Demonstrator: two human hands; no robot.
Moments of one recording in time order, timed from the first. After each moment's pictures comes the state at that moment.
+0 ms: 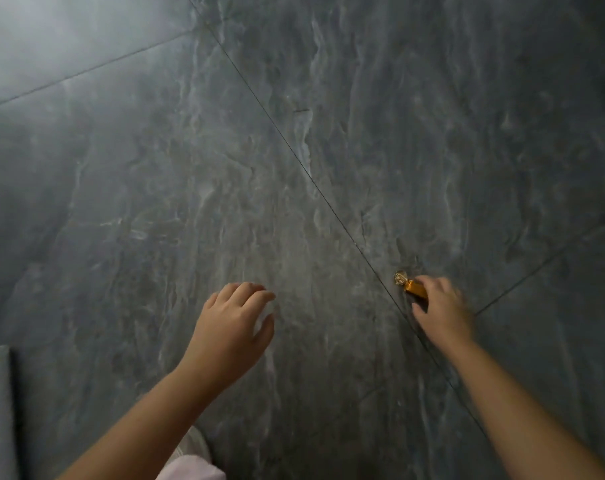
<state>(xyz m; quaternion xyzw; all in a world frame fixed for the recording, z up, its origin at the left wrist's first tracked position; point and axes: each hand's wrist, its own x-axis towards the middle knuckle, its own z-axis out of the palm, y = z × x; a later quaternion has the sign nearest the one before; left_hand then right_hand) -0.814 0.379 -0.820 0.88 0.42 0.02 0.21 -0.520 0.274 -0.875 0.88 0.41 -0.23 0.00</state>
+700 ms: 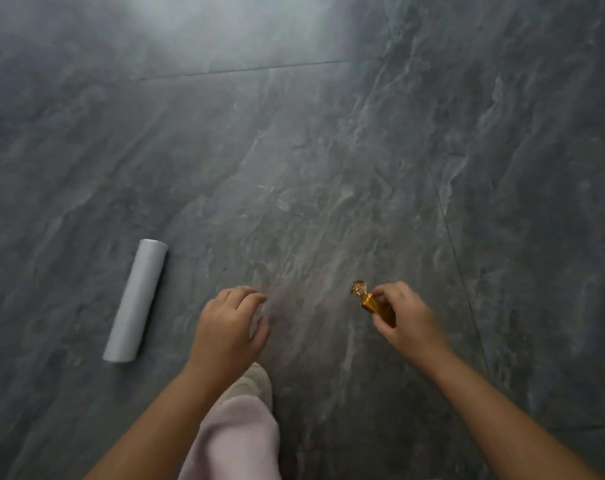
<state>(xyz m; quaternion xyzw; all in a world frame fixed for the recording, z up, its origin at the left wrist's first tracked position) -0.944 0.336 -0.808 0.73 0.65 0.12 0.18 -0.682 0.364 -0.824 0.64 0.69 -0.31 -0.11</state>
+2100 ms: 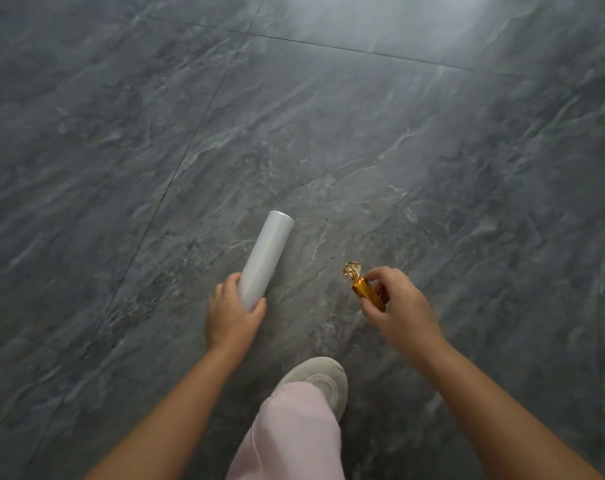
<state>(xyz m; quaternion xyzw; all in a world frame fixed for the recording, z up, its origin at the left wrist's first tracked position) -1.064 0.287 -0.862 0.32 0.90 0.20 0.21 -0.854 0.397 -0.820 0.51 0.75 -0.40 -0.11</state>
